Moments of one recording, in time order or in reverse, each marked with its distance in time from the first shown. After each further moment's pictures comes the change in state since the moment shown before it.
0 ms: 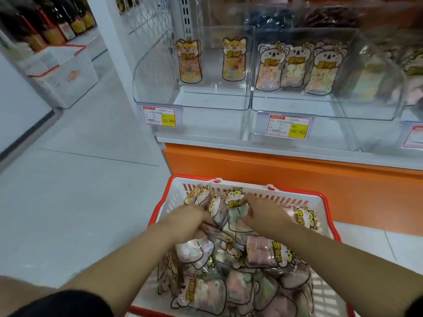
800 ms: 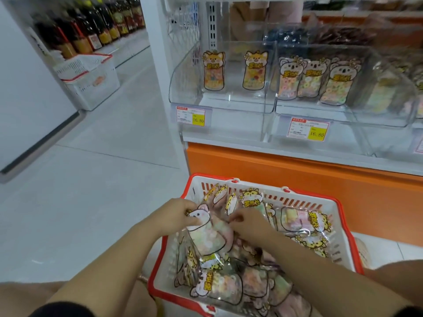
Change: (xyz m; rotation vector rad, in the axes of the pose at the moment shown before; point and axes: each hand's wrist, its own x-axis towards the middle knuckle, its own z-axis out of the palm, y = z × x) left_hand -0.071 -0.035 -0.015 -0.463 0.170 -0.216; right_hand -0.027 -0.085 0.026 0.434 -0.062 0.063
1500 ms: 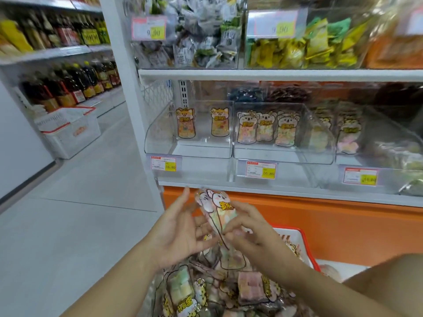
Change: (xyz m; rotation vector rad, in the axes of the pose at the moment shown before) left_hand -0.045 0.154 -0.041 -1.596 -0.276 0.044; right_hand -0.103 -0.023 -0.090 0.247 0.229 -0.506
